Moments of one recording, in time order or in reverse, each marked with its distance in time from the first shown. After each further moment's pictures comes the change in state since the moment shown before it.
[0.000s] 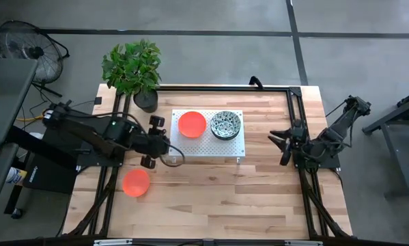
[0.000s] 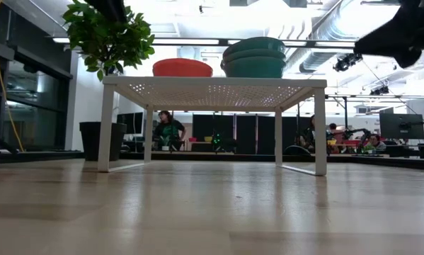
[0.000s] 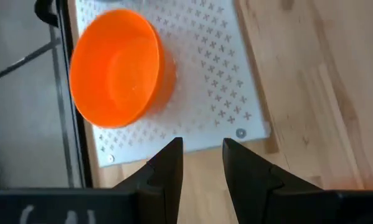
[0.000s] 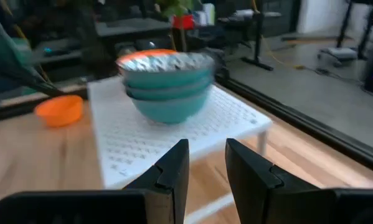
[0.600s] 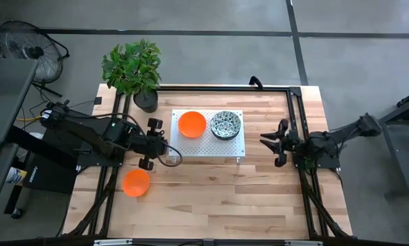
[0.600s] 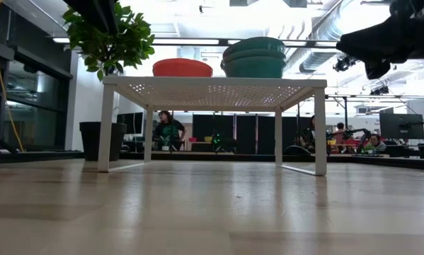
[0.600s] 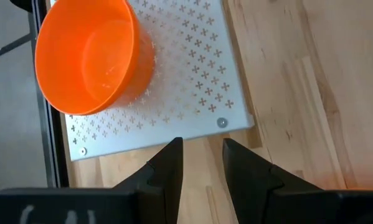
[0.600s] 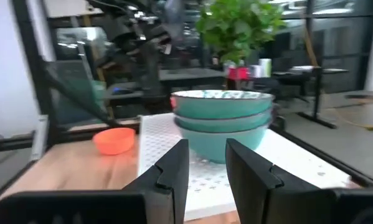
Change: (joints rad) left arm 0.000 -0.051 -0.101 0.051 0.055 -0.037; right arm -0.400 -0.137 -0.328 0.750 -0.608 -0.490
